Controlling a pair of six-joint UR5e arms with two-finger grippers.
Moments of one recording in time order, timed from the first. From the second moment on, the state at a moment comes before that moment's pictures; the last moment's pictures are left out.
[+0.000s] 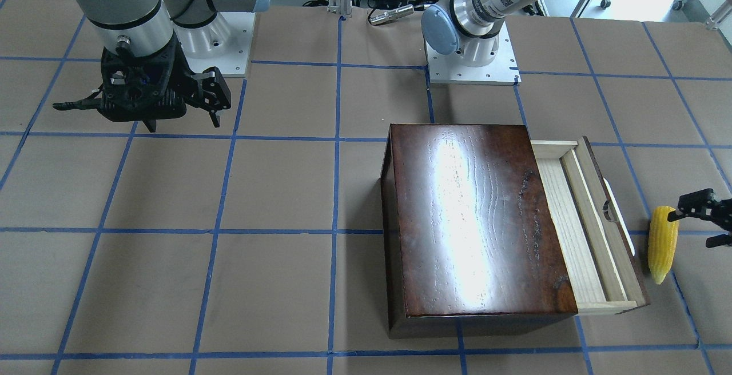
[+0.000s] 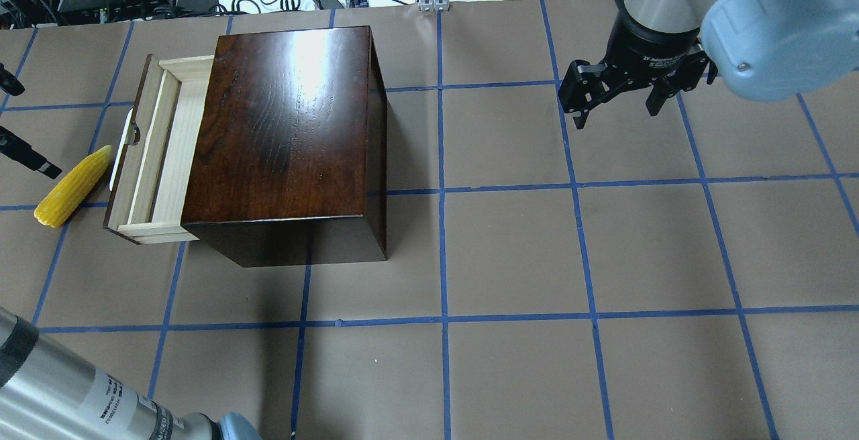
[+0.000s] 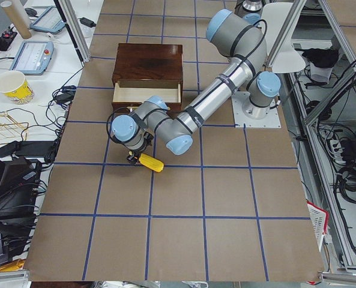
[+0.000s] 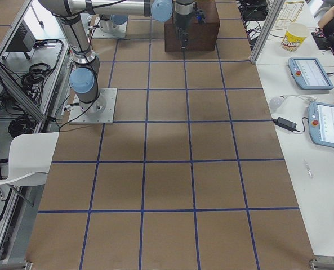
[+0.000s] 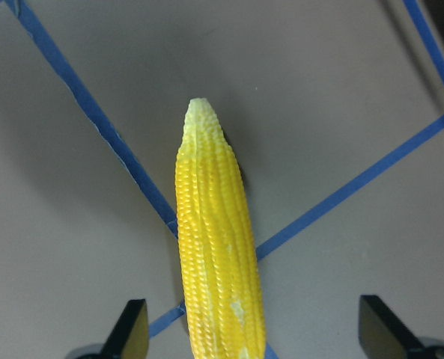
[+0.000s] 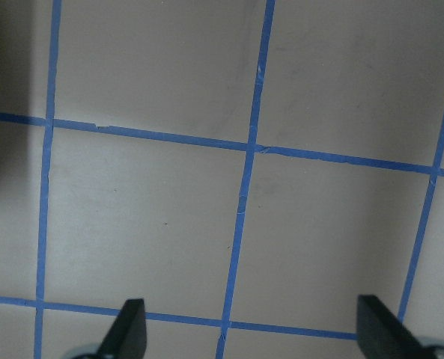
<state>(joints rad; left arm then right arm) -0.84 -2.19 -1.34 -1.37 1.52 1.31 1.62 -1.53 1.60 -1.63 -1.60 -0.09</state>
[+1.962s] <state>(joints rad) -0.85 -2.20 -1.29 -1.37 1.61 1.29 1.62 -1.53 1.60 -1.63 -1.60 -0.09</state>
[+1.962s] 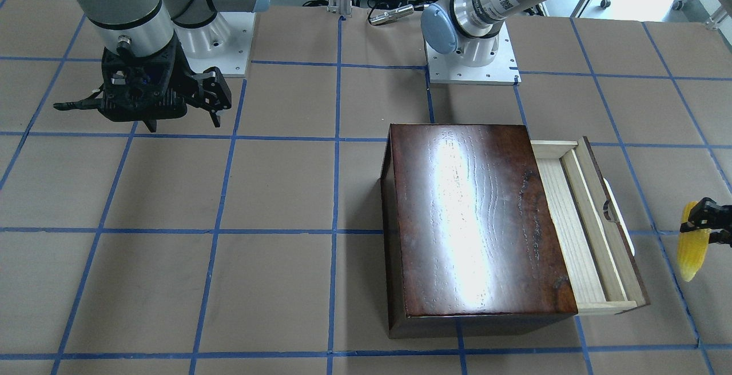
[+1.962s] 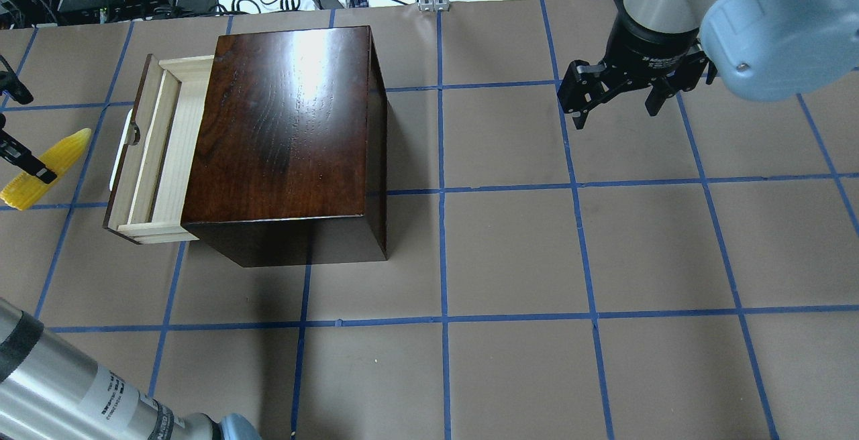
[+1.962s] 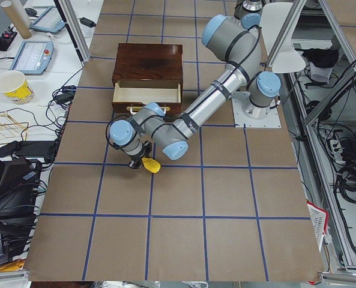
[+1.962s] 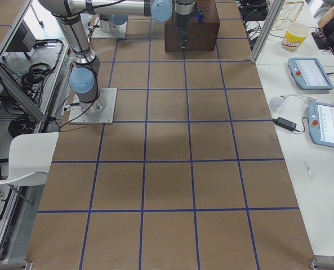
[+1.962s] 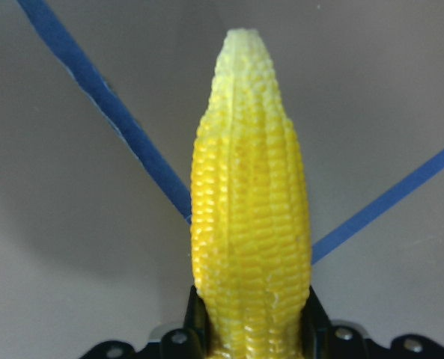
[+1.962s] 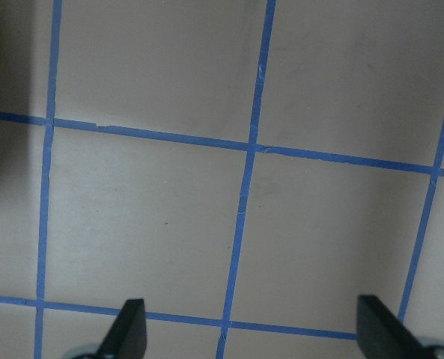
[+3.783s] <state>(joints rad) -1.25 -1.95 -1.34 -1.62 1.55 0.28 1.62 -1.53 1.60 -1.63 -1.60 -0.09</state>
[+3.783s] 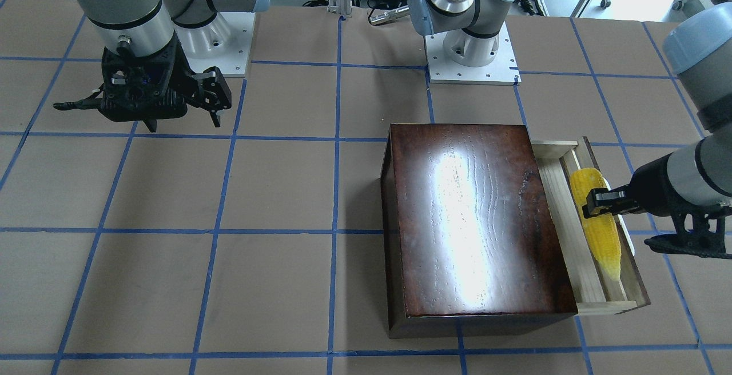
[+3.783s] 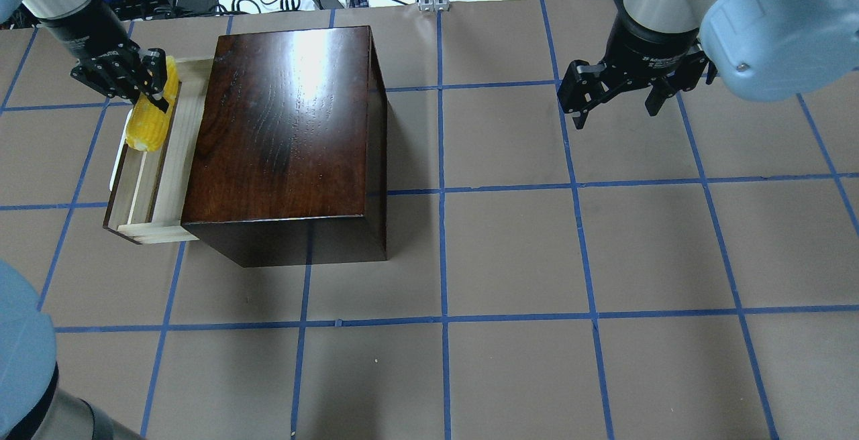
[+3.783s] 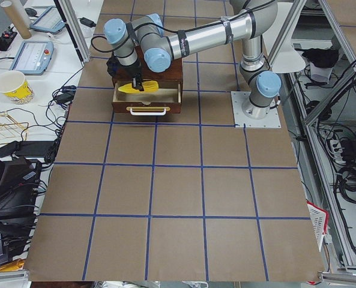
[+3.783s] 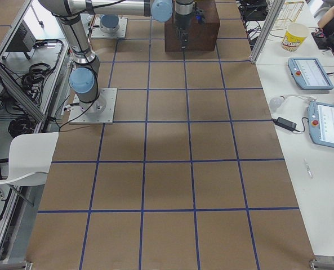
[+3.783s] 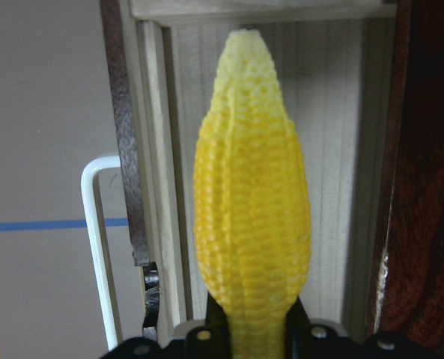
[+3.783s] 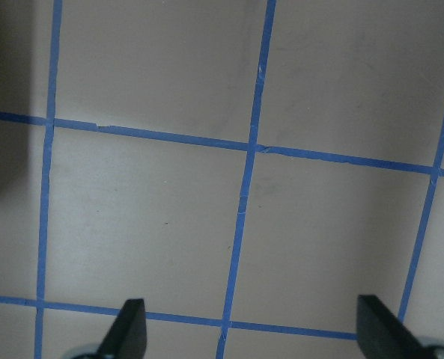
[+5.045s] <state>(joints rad) -1.25 -2.00 -1.39 -1.56 1.52 0.28 1.62 -1.53 1.60 -1.63 -1.60 -0.09</state>
